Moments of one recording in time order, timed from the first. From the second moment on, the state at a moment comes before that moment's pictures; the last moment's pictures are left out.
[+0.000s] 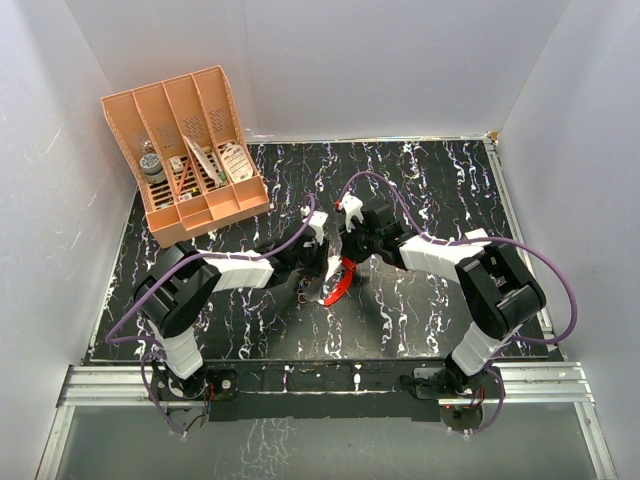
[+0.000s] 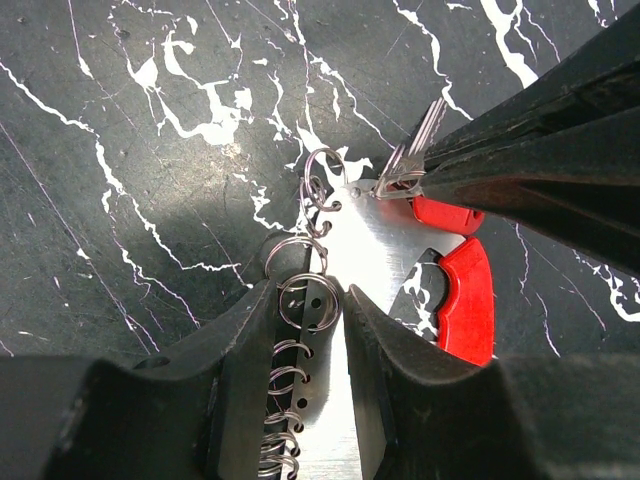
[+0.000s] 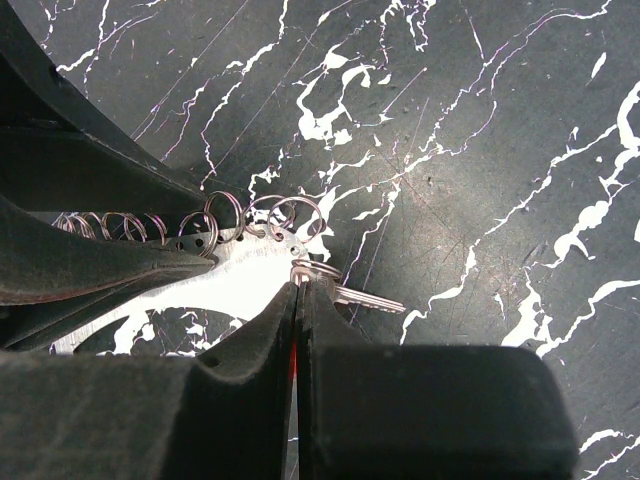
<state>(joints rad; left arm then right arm) -0.76 1.76 0.85 0.19 -0.02 -0.34 0.53 1.66 0.88 0.05 -0.27 -0.05</state>
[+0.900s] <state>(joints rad) -0.79 1.78 0.80 0.33 -0.12 -0.36 0.53 1.66 0.88 0.06 -0.28 -0.02</state>
